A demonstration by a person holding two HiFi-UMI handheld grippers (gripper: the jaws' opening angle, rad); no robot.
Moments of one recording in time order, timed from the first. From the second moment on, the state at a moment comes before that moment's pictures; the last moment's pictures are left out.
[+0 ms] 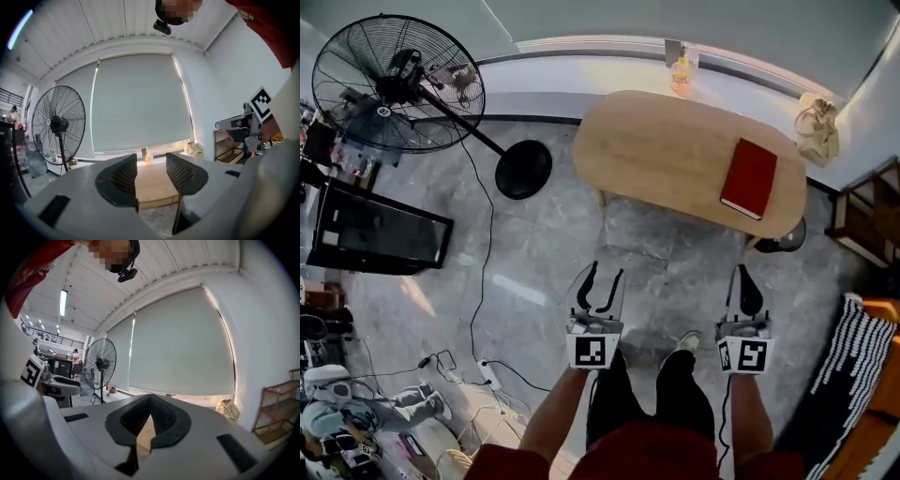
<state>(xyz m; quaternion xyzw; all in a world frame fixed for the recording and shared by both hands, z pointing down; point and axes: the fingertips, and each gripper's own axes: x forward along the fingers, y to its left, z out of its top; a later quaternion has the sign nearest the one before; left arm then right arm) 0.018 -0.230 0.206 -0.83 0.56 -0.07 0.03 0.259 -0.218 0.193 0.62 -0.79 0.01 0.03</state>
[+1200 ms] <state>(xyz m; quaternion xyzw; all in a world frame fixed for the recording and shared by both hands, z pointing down) -0.008 -0.299 0.750 -0.87 0.49 -0.07 0.00 0.210 -0.286 0.739 0.59 -0.80 0.04 0.10</state>
